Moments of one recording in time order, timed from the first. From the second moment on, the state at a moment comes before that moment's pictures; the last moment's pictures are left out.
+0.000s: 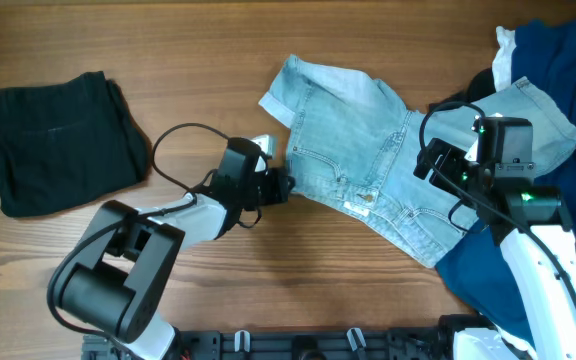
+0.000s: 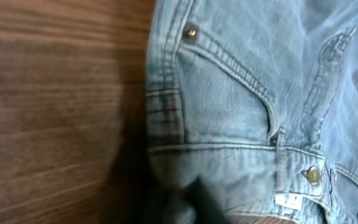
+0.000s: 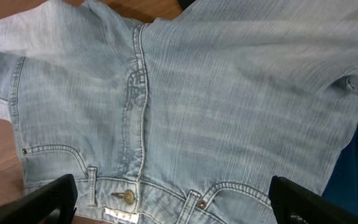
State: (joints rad) left arm -0.47 1.77 0.66 0.25 0.39 -0.67; right arm 0.00 1.14 0.90 -0.76 -0.02 0.44
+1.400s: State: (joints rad) left arm 0.18 1.50 0.67 -0.70 0.46 -0.60; right arm 0.00 1.70 0.91 -0.55 -0.18 0.47
